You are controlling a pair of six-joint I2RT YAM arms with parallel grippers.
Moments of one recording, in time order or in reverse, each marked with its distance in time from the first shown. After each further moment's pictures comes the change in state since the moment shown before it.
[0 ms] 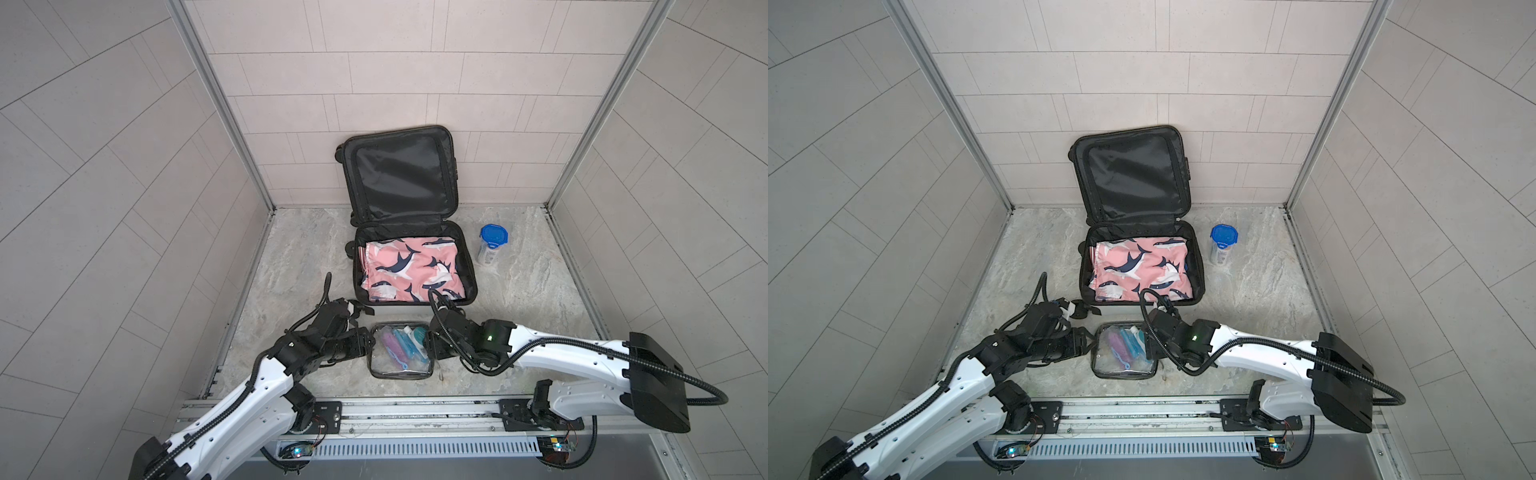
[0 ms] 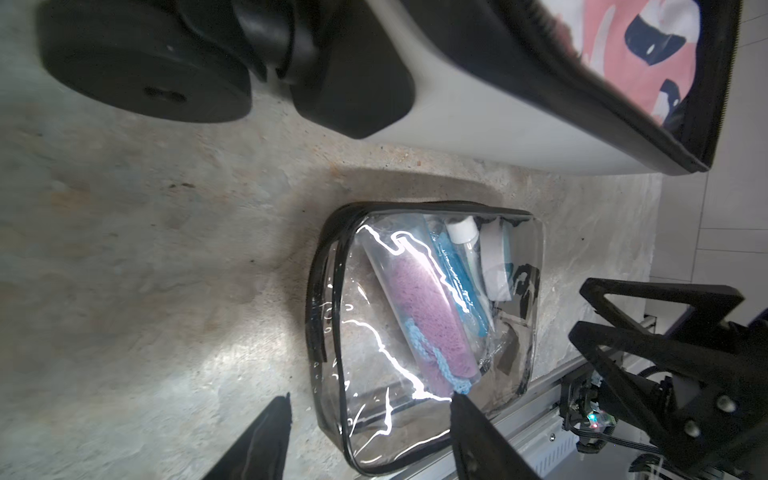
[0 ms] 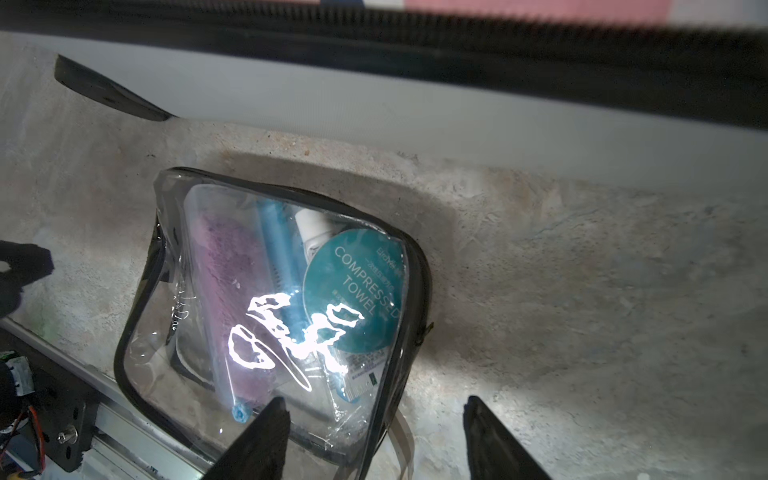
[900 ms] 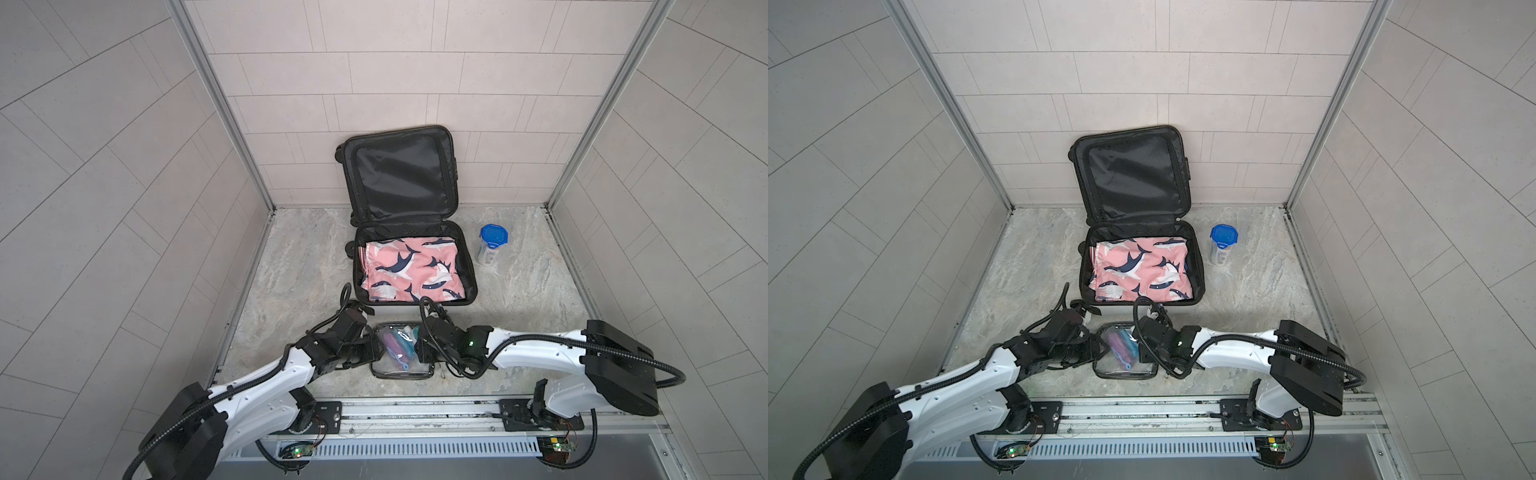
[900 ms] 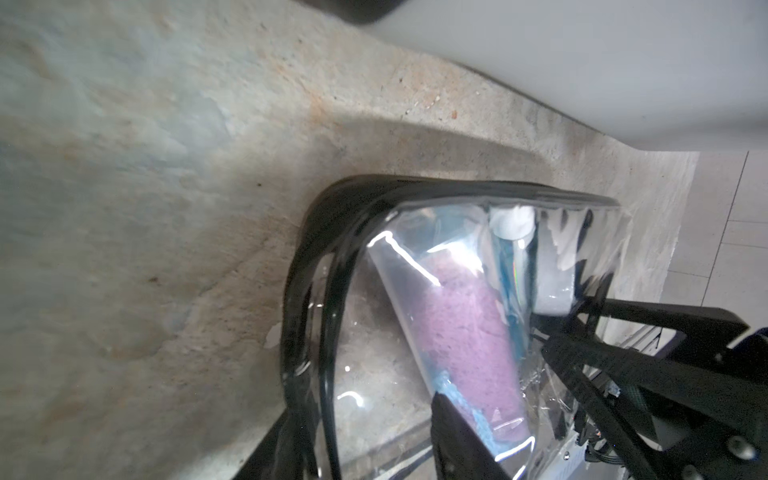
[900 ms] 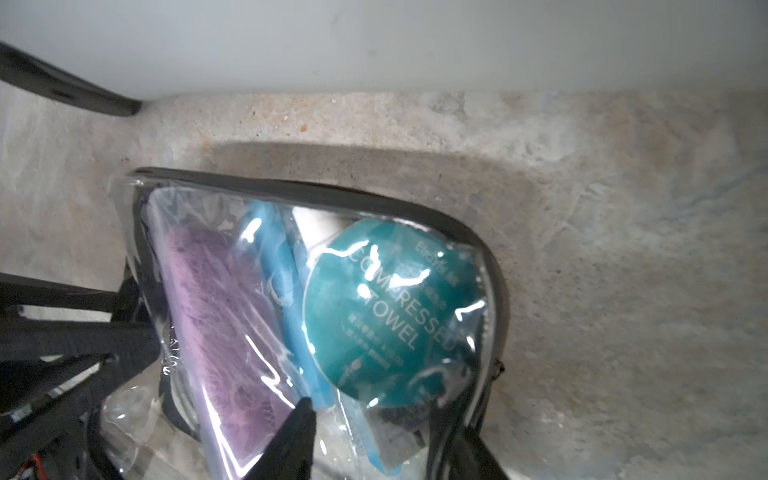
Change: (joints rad) left arm -0.110 0.241 -0.114 0.329 0.018 -0.100; right arm 0.034 0.163 -0.042 0.216 -0.036 0.130
